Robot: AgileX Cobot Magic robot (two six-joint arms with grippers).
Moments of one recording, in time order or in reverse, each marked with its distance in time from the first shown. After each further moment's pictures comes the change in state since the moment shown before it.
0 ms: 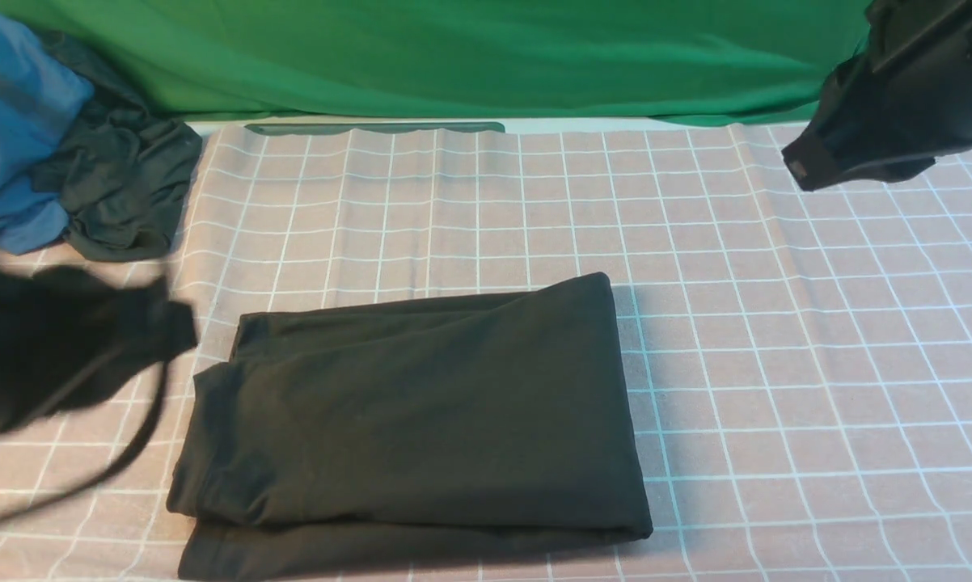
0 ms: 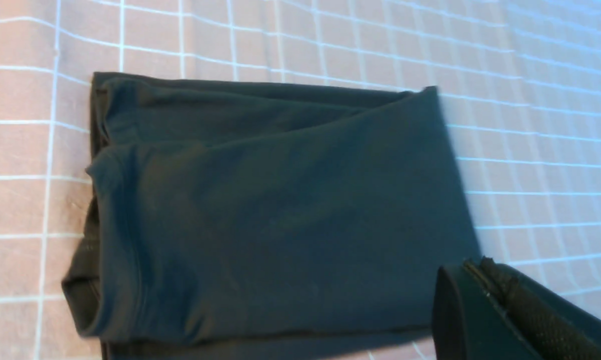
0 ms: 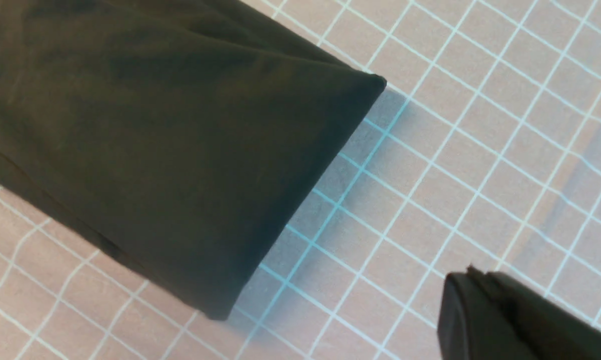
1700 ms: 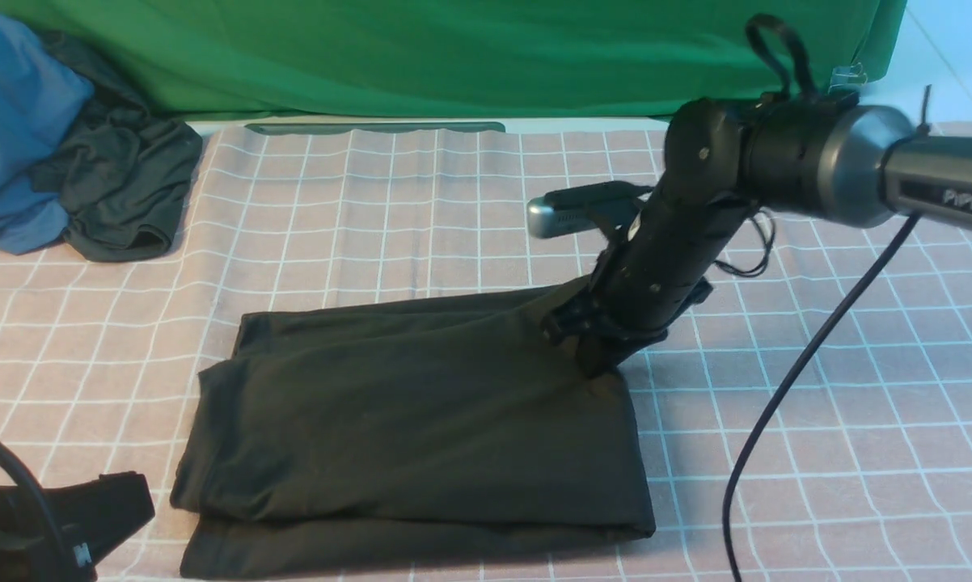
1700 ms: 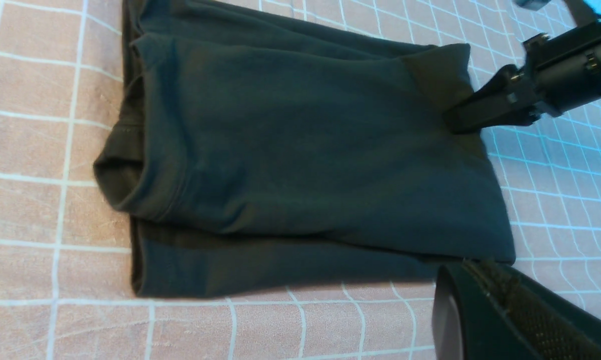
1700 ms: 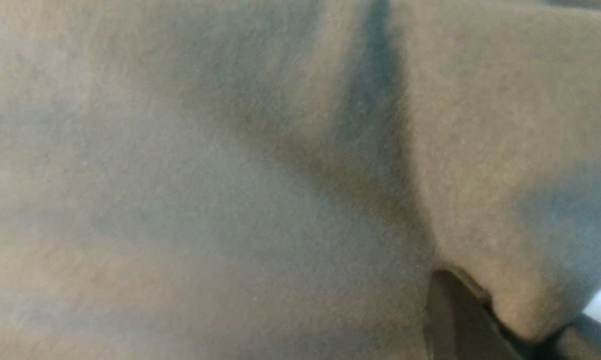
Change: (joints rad) right arm -0.048 0.644 0.000 0.283 -0.280 -0.043; left arm 0.000 -0.307 0.271 0.000 -0.007 -0.065
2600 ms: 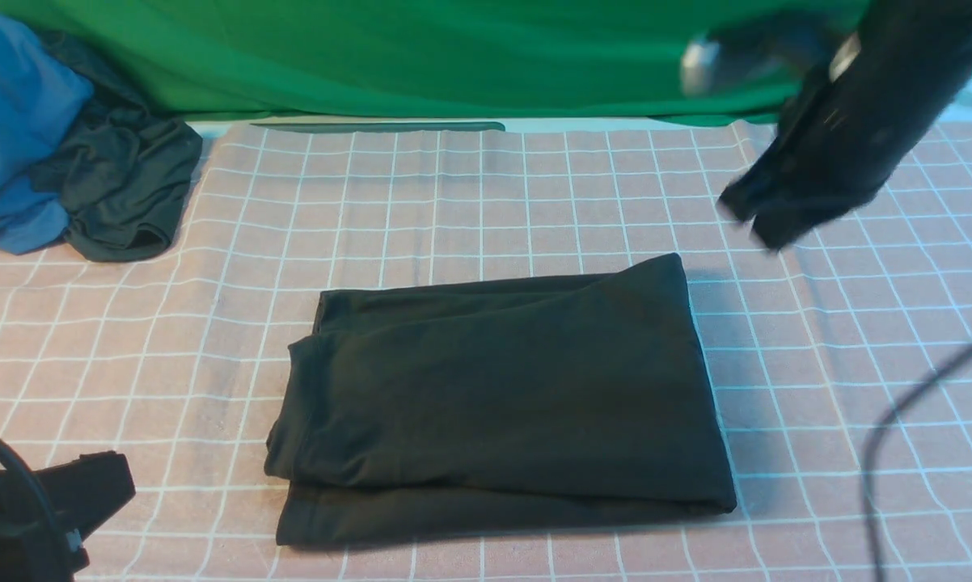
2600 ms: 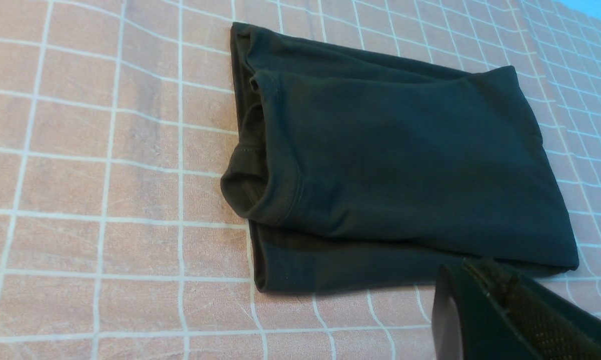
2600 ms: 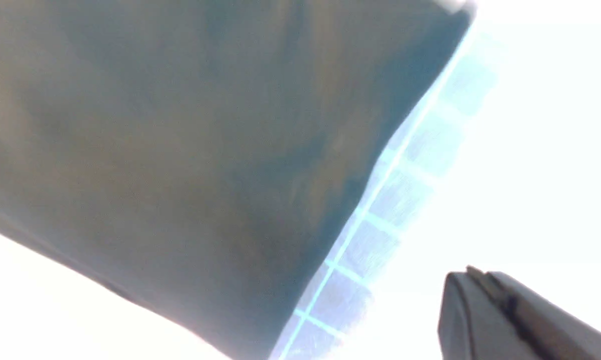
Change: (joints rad) right arm -0.102 -0.422 -0.051 -0.226 0.289 -0.010; left arm 0.000 0.000 0.000 0.073 -0.033 0.000
